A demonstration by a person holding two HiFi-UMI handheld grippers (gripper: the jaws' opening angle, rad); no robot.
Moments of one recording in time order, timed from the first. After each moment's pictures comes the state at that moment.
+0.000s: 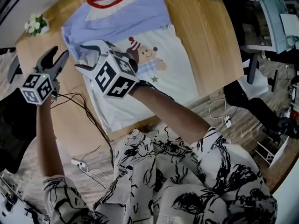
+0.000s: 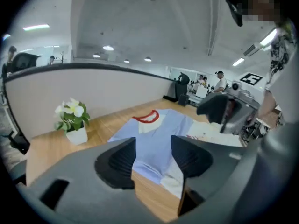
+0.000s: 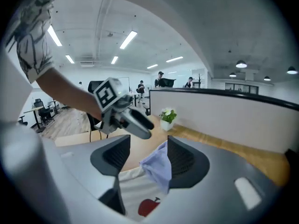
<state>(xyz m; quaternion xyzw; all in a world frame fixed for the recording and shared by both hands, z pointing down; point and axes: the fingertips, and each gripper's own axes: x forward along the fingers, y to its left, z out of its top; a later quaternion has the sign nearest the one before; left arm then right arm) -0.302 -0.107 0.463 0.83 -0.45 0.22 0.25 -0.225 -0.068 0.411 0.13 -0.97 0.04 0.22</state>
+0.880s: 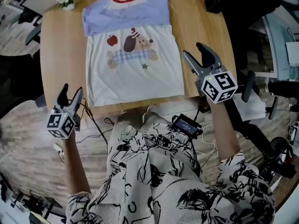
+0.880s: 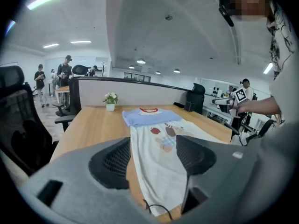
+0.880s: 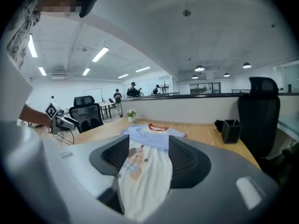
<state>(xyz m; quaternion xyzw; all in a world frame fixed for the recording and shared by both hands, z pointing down) -0.200 0.183 0.410 0.72 -0.64 0.14 0.25 0.180 -0.044 0.354 0.31 -0.93 0.11 0.15</state>
